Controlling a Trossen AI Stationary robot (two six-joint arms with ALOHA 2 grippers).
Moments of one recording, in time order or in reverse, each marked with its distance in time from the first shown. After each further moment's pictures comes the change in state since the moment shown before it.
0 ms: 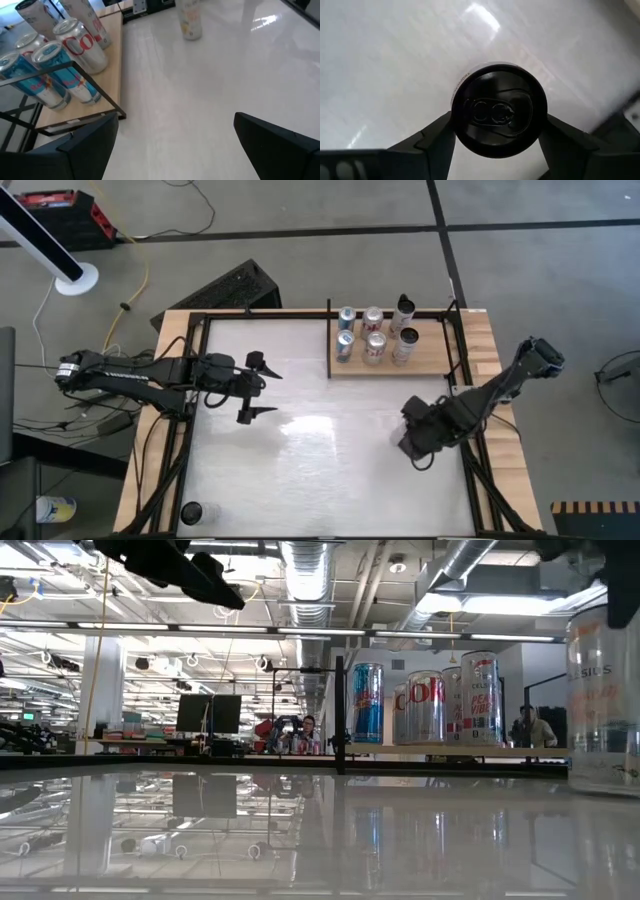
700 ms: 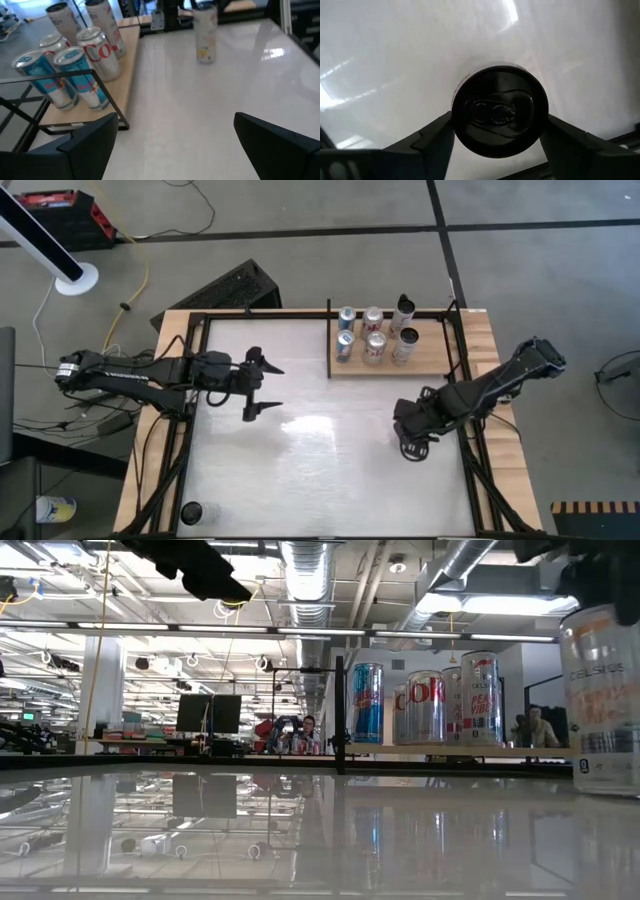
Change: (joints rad) left arm 0.000 0.000 0.000 0.094 -0.044 -0.137; right arm -0.102 -0.003 0.002 0.060 -0.150 -0.494
